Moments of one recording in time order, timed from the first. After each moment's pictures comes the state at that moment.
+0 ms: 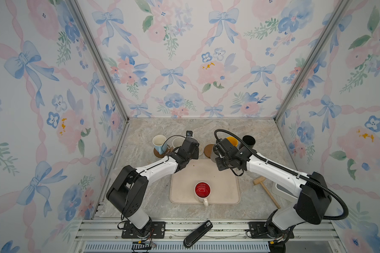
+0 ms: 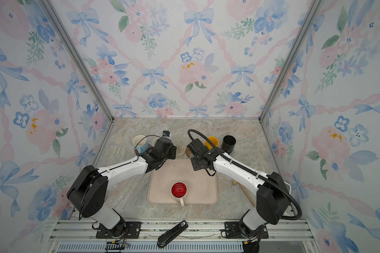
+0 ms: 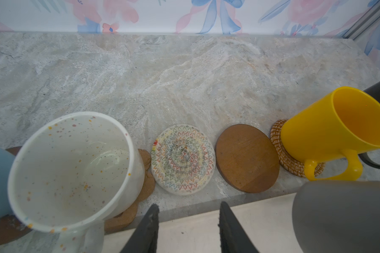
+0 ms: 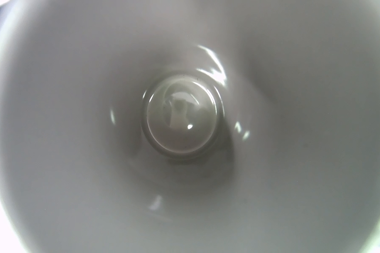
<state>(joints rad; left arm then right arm) -0.64 1.62 1.01 -0.06 -0.30 -0.39 0.74 1.57 1.25 -0.79 0.24 0.34</state>
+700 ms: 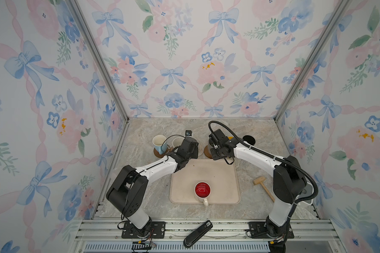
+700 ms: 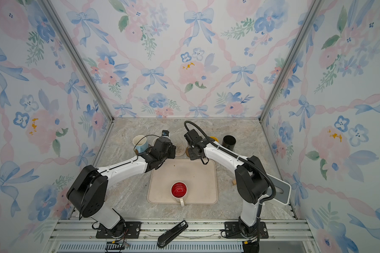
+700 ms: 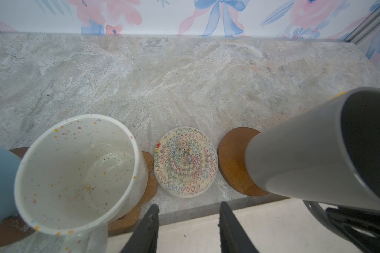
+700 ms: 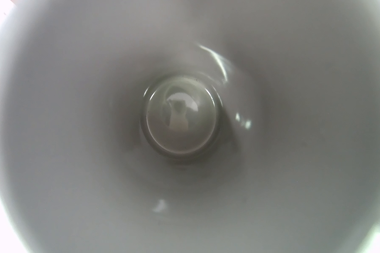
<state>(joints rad) -0.63 1.62 1.01 -0.05 -0.29 -0.39 0.66 1.84 1.45 -0.73 0.24 0.28</state>
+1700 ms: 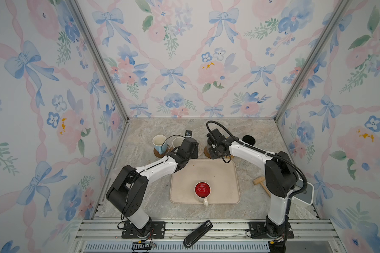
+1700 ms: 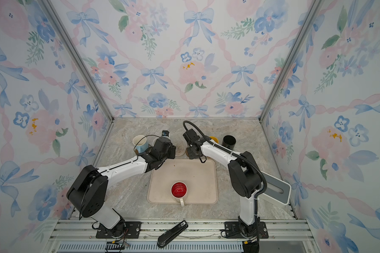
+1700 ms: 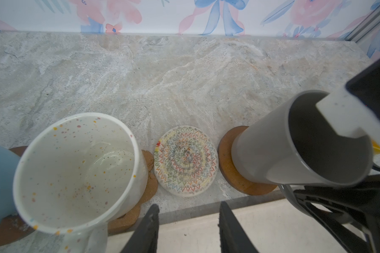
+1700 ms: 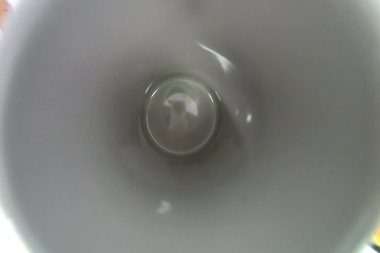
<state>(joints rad) -0.63 1.62 1.01 -0.05 -0.29 -0.39 0.64 1.93 1.50 -0.72 0.23 0.28</state>
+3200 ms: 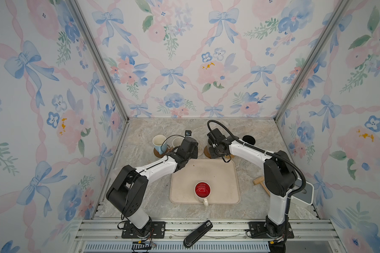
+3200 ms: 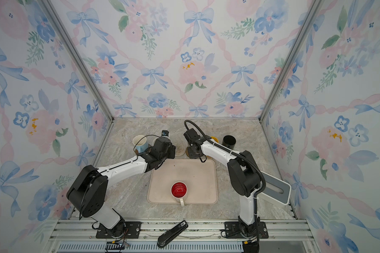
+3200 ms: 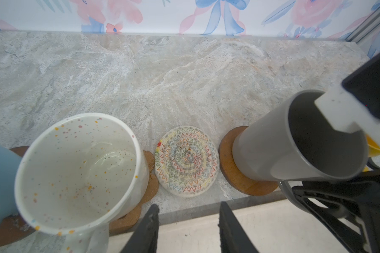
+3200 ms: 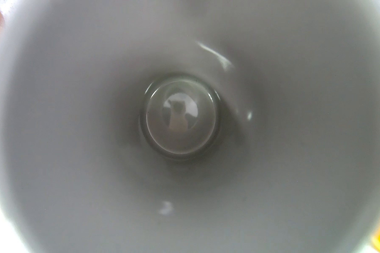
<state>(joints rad) -0.63 1.62 1.01 -0.05 -0.29 -0.39 0.63 1.95 1.51 -0.72 0.22 0.31</state>
